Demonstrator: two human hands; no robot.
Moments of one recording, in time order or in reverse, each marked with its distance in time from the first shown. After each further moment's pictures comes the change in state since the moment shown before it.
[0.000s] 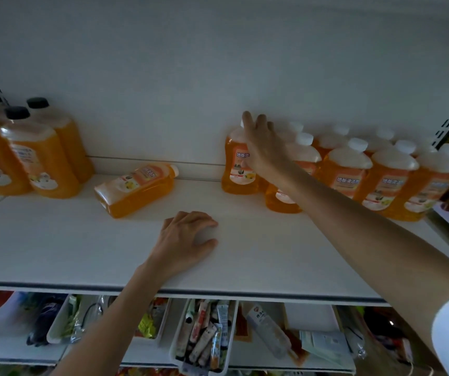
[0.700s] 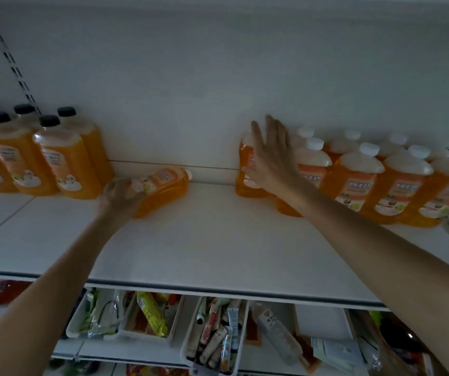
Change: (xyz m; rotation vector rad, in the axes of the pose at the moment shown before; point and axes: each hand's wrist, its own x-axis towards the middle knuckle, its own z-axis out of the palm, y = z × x) left_hand 0.013 -0.106 -0.078 -0.146 0.269 -0.666; right_hand -0.021 -0.010 -0.003 -0.124 0.025 -0.038
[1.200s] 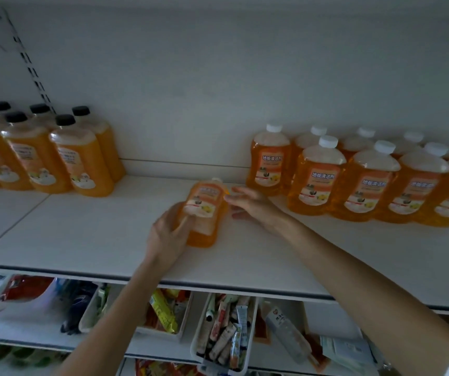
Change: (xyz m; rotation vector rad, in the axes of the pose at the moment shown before) left_hand -0.099 0.035 0.025 -0.505 -0.136 0.108; right_hand -0.039 -0.056 0.053 1.518 -0.539 0.467
